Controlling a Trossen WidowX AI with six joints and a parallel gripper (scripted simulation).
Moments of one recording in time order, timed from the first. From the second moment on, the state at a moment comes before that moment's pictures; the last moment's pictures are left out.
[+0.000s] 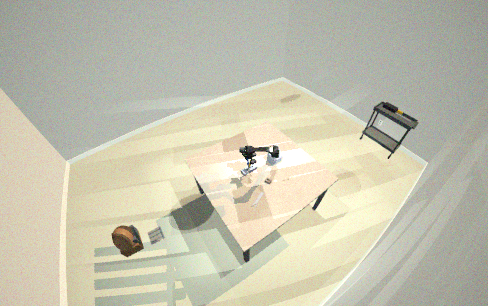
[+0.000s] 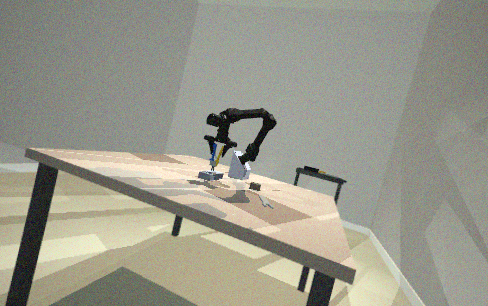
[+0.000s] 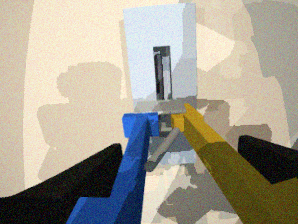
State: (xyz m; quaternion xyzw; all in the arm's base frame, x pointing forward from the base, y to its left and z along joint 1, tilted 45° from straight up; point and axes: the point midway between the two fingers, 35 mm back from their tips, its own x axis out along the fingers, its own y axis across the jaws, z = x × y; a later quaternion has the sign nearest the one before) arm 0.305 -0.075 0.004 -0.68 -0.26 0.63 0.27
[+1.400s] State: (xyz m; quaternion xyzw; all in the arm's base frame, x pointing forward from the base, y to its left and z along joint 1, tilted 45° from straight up) arm 0.305 -0.050 -0.021 -0.68 -0.26 0.63 0.27
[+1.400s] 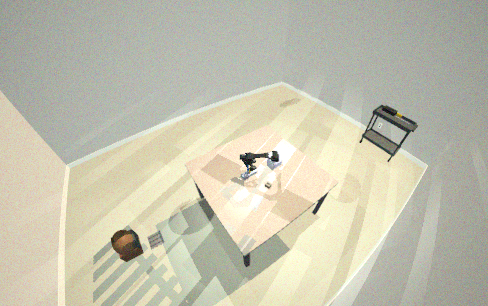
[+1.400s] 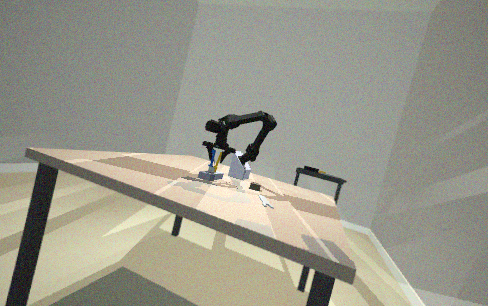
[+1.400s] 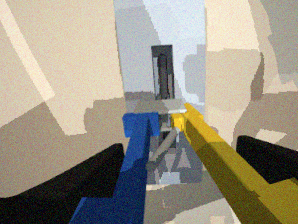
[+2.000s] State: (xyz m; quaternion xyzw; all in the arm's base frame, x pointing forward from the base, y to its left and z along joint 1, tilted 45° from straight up) arm 0.305 -0.051 -0.022 -0.68 -0.26 0.63 0.28
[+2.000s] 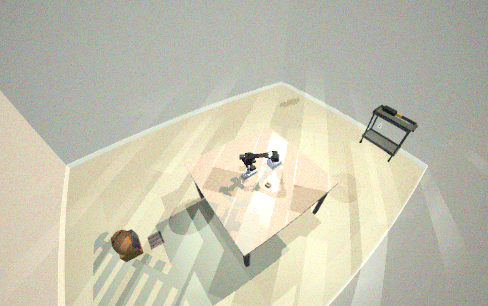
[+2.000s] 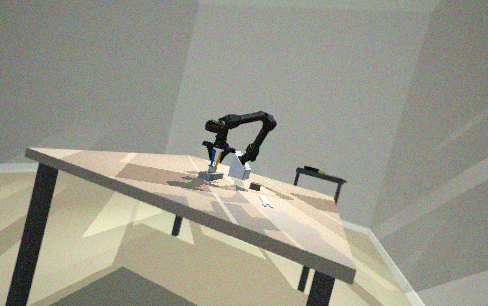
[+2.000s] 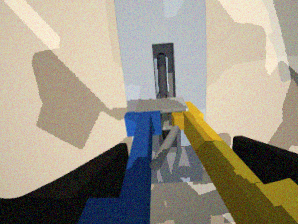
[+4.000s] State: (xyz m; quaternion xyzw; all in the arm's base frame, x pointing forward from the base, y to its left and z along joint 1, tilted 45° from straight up) arm 0.306 -0.055 -0.027 -0.68 -0.26 0.63 0.28
